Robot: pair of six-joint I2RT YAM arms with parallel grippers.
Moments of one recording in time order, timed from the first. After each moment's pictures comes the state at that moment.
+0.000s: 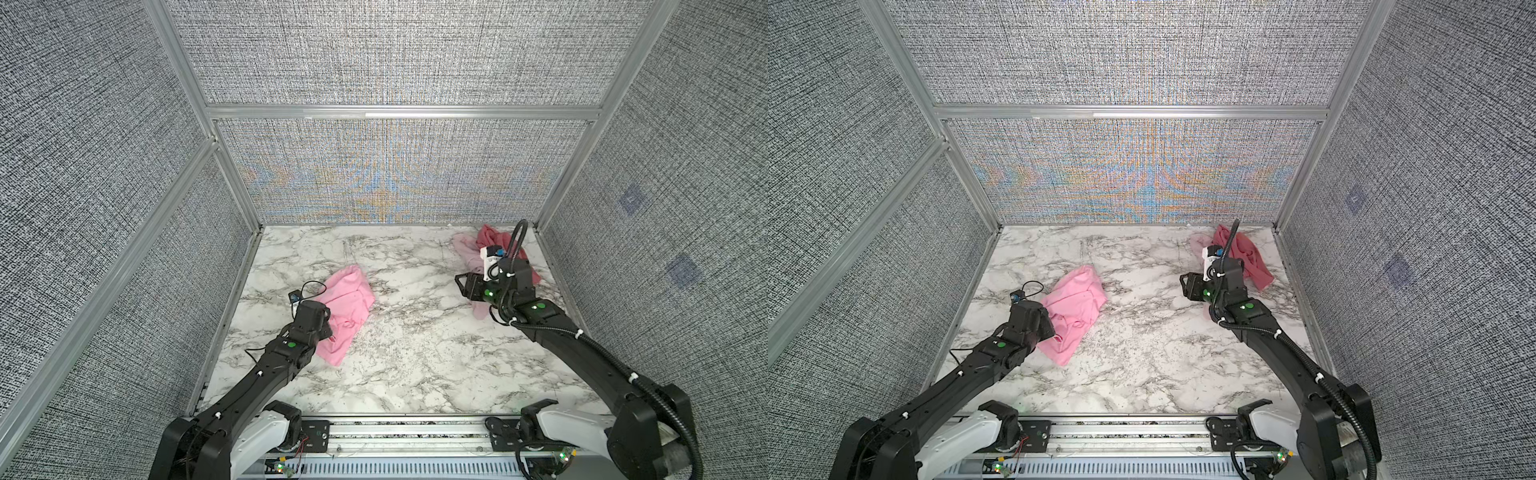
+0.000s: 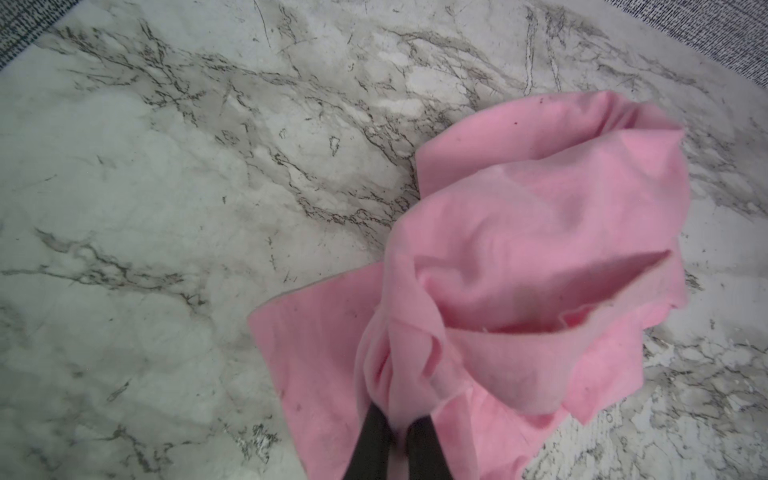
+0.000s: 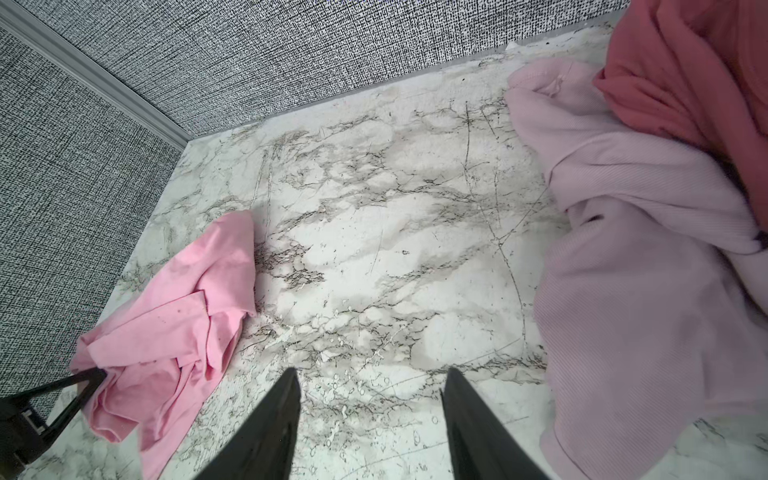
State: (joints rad) left arm -0.39 1.01 0.47 -0.30 -0.30 -0.64; right arm 0.32 1.19 0.83 -0.18 -0.14 0.43
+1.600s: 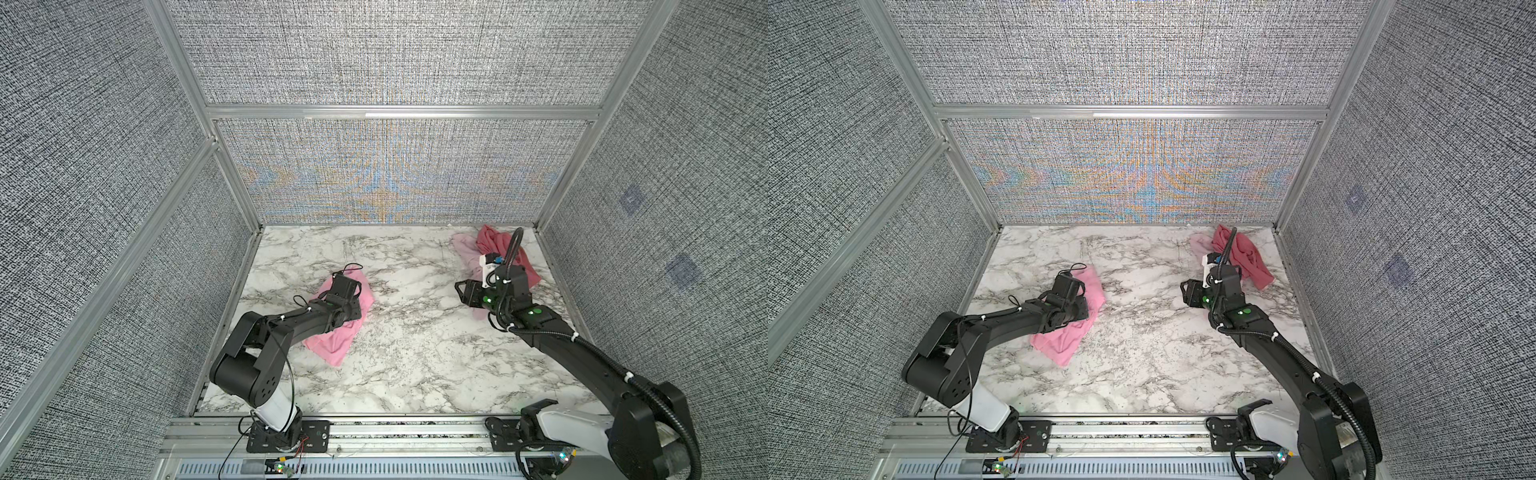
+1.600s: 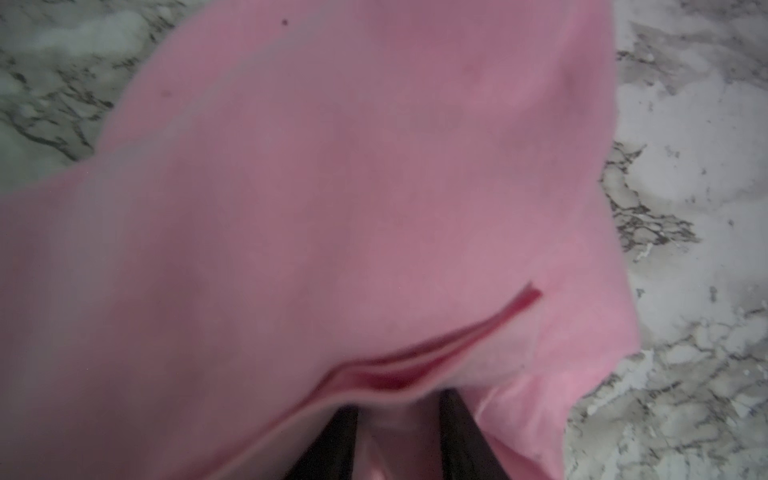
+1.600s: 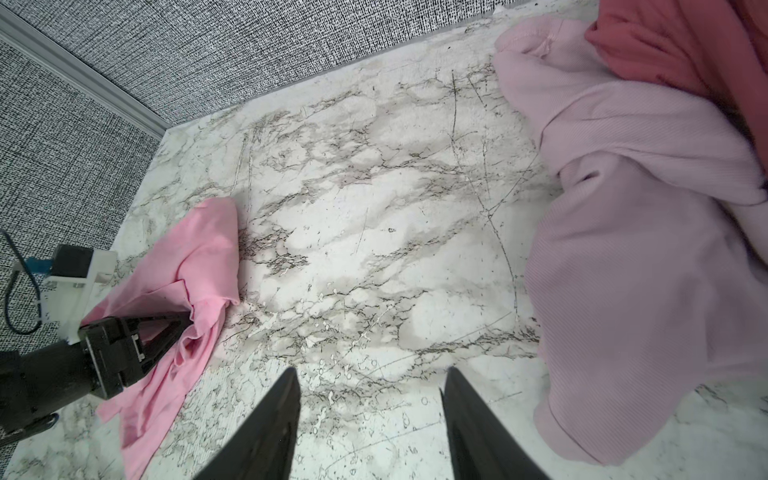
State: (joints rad) left arm -0.45 1.64 0.79 -0.12 -0.13 -0.54; right arm 0.33 1.20 0.76 -0.15 -0.12 0.45
